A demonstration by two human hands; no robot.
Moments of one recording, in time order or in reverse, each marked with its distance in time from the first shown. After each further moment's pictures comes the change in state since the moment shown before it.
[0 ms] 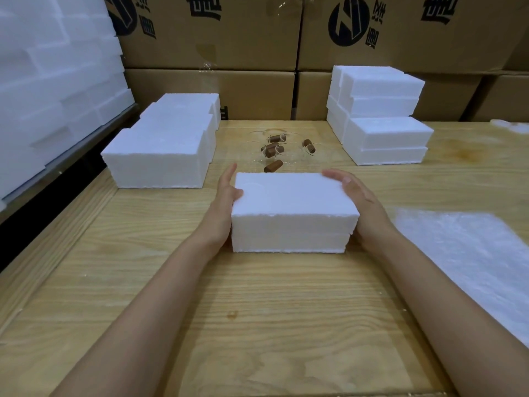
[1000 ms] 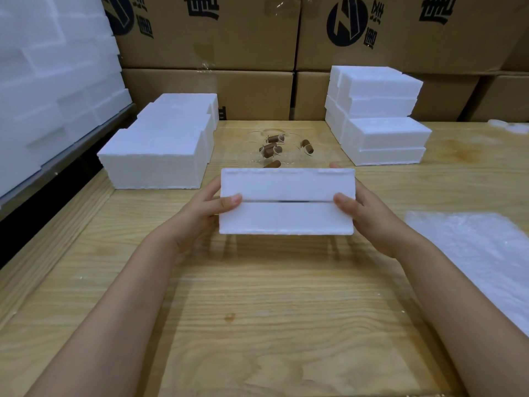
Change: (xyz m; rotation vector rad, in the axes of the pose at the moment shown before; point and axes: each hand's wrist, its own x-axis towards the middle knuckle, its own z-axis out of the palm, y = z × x) left_hand 0.006 0.004 -0.040 -0.041 -0.310 -0.048; right_hand -0.004 -0.009 -0.017 -0.034 -0.281 0.061
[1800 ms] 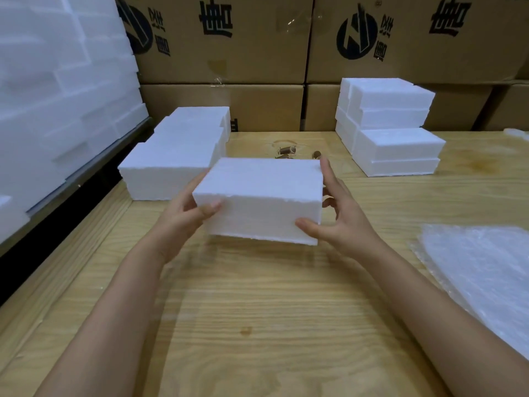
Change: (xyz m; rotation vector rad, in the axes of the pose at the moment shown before) left_hand -0.021 0.006 -0.032 0.013 0.229 0.177; right_hand 0.022 -0.004 0.049 -0.297 0.140 -0.270
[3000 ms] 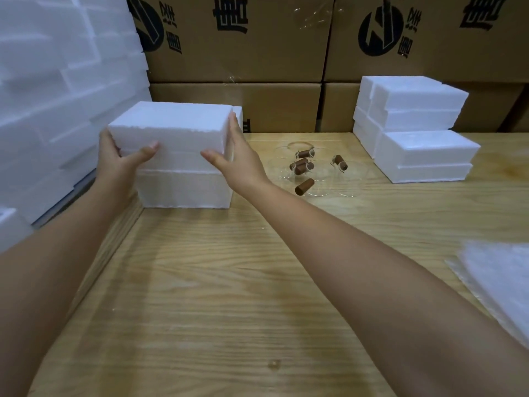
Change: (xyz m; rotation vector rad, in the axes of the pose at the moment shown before) left_hand 0.079 0.008 -0.141 0.226 0.590 0.122; right_hand 0.159 -0.056 0.144 0.090 -0.045 0.083
